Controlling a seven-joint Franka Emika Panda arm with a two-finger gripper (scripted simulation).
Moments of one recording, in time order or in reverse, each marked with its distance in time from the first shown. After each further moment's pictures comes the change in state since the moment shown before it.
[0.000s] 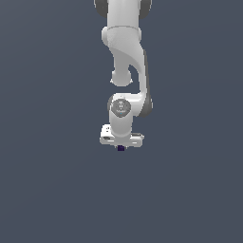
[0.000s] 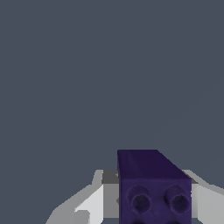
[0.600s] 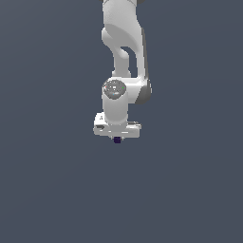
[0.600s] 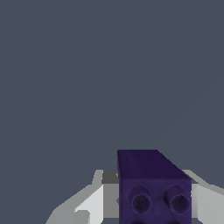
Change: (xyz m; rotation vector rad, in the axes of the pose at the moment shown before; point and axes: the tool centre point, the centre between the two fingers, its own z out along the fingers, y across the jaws) arm -0.008 0.019 -0.068 0.000 0.000 0.001
